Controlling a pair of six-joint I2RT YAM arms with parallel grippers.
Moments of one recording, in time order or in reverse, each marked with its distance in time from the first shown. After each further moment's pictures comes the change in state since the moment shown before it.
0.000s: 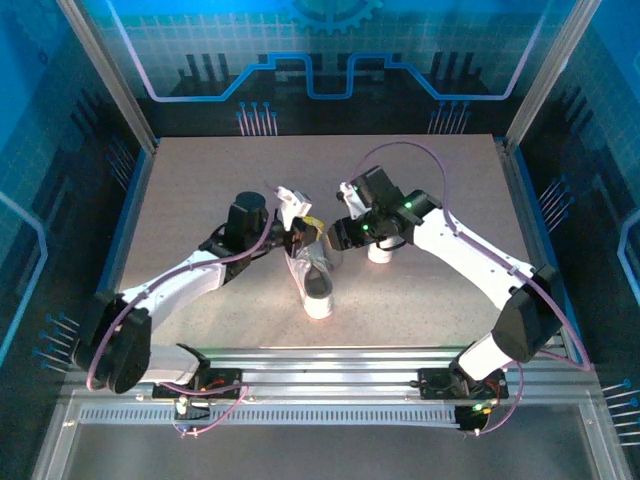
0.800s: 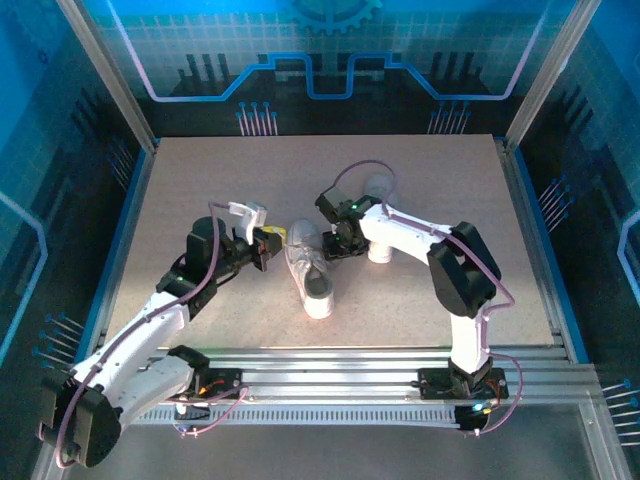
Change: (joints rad) left arm 0.080 -0.397 -0.188 -0.169 -0.165 -0.175; right arm 0.053 0.421 0.106 0.004 0.216 0.168
